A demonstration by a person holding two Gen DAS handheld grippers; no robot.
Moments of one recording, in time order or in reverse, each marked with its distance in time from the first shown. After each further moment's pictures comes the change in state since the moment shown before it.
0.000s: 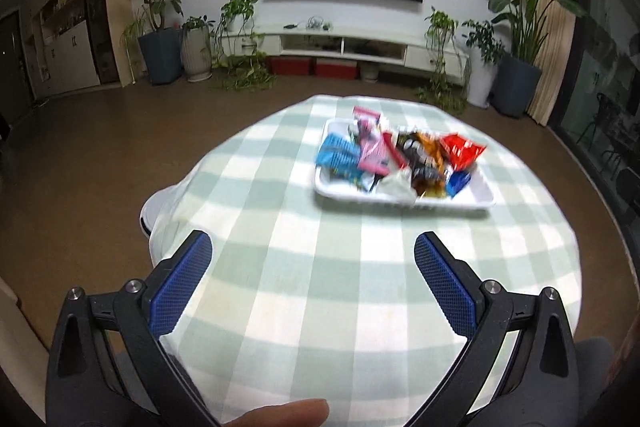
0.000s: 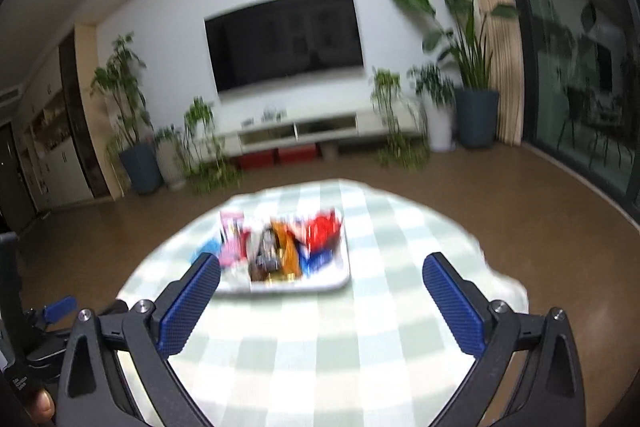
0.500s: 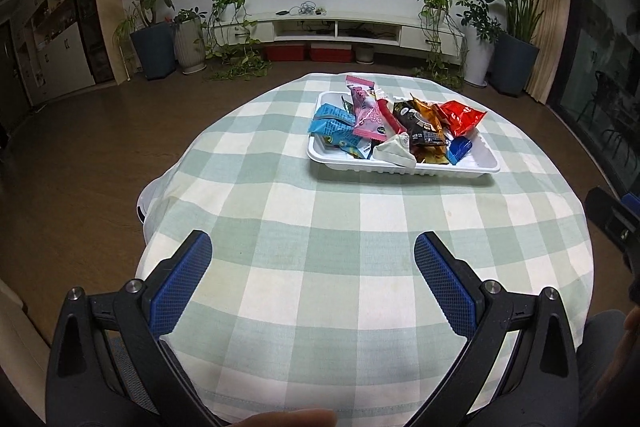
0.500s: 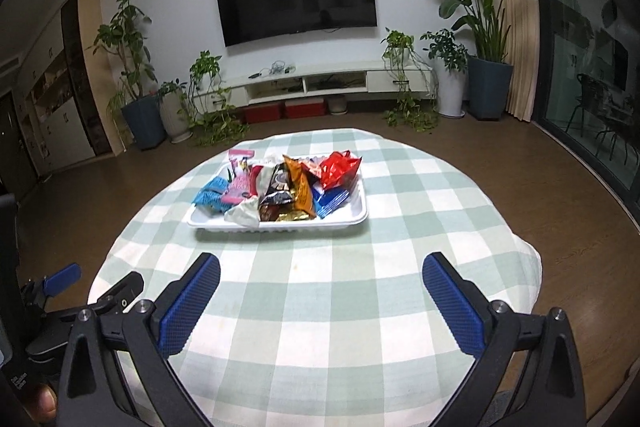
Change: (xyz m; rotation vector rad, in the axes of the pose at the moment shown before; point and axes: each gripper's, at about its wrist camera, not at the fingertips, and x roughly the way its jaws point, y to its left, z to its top) left arm 0.023 -0.009 -0.017 0.042 0.048 -0.006; right arm 0.022 0.023 -0.034 -0.057 0.124 0.011
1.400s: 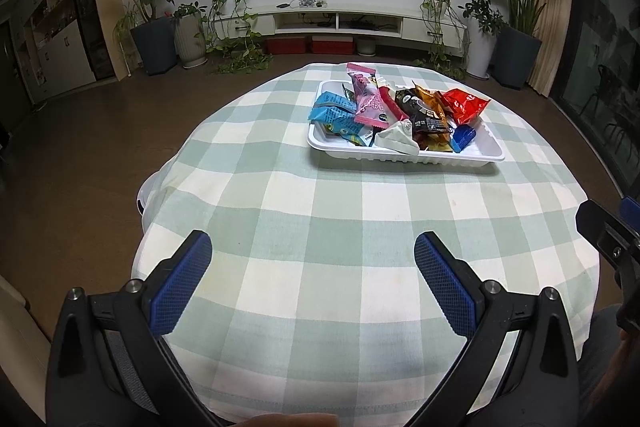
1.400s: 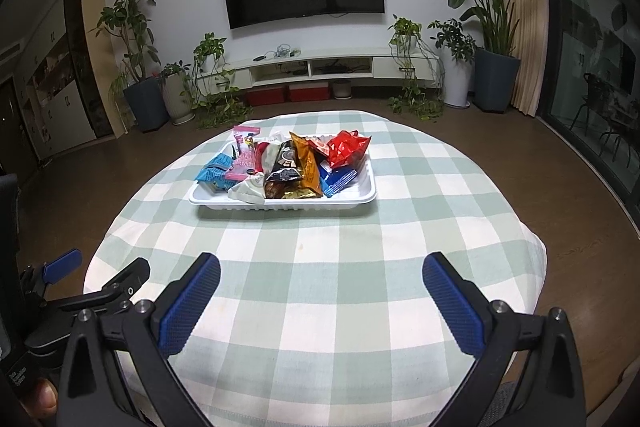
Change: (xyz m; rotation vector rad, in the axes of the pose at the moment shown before) left arm 0.008 0.002 -0.006 0.007 0.022 0.005; right arm 0.007 0.006 -0.006 -0.020 0.046 0.003
